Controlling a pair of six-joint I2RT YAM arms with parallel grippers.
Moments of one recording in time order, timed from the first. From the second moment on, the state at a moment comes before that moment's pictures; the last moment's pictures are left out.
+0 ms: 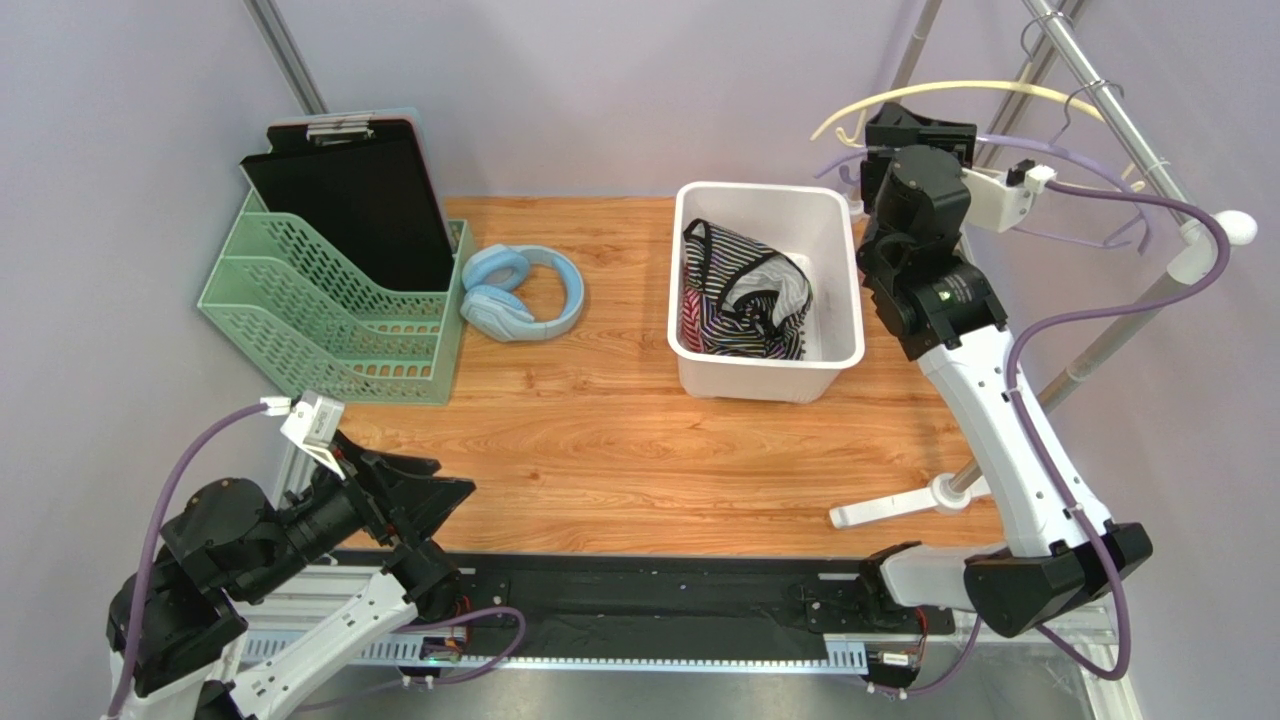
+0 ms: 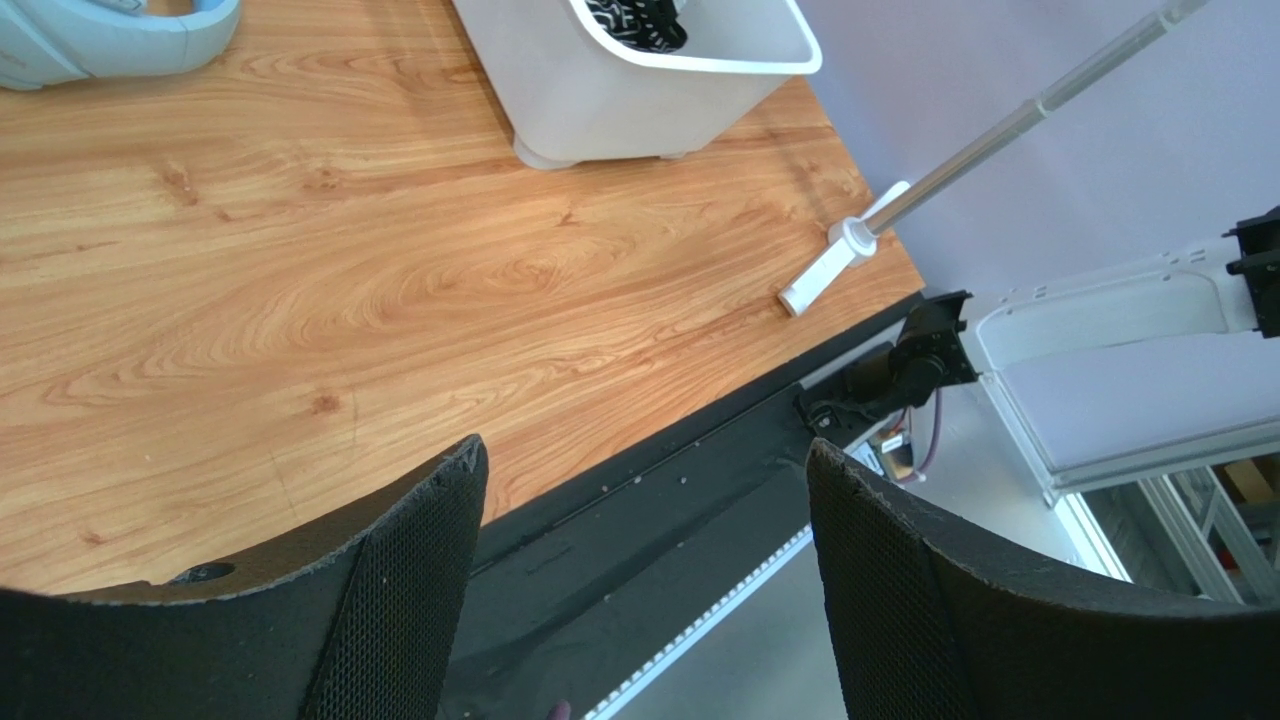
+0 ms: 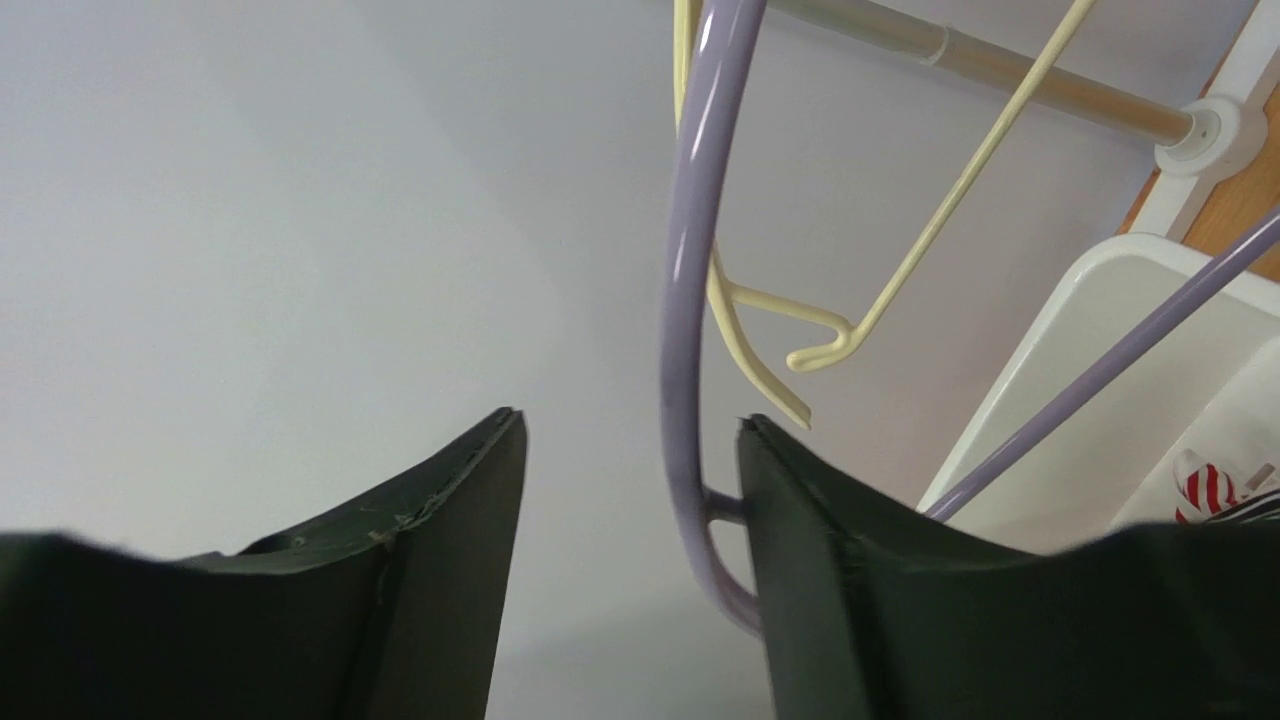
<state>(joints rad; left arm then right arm) -0.76 0.26 1.14 -1.09 -0.01 -0.59 0.36 1.31 1.57 -0.25 0.80 1.30</state>
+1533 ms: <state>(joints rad) -0.76 0.24 0.82 -0.95 0.02 -0.71 0.92 1.27 1.26 -0.39 -0.11 0.29</state>
